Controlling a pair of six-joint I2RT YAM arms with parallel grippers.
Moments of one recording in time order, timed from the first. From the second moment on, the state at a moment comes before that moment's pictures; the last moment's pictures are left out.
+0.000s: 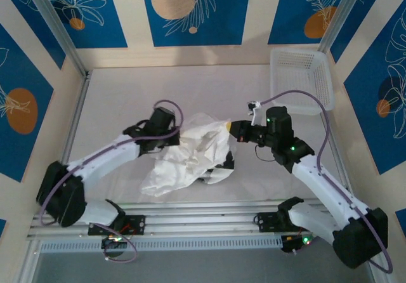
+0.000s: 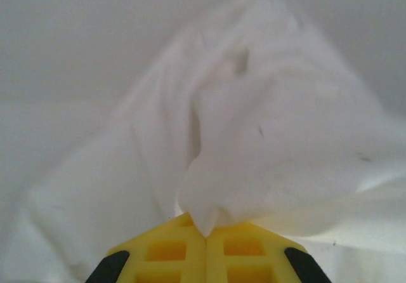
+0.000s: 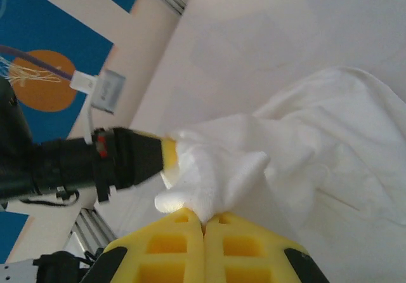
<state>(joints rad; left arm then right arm) -0.60 1.34 0.97 -0.50 -0.07 -0.58 0.42 0.95 0.75 -0.21 -0.49 0.61</state>
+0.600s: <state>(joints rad) -0.51 1.04 0.98 -0.58 0.00 -0.52 0.87 1.30 0.85 -0.15 -0.64 0.47</state>
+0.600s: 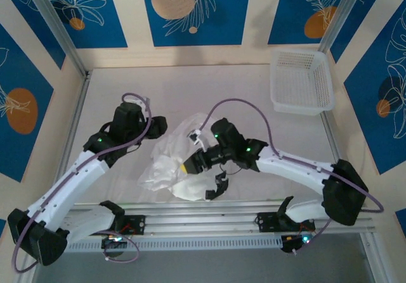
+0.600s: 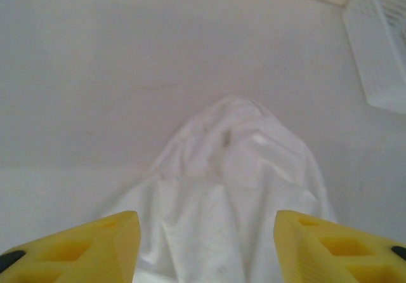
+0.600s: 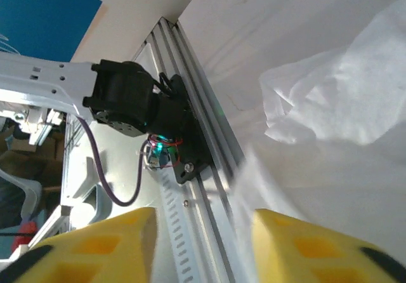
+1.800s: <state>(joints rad) -0.69 1.40 0.98 -0.27 0.49 -0.57 0.65 1.35 0.50 -0.09 -0.34 0.72</state>
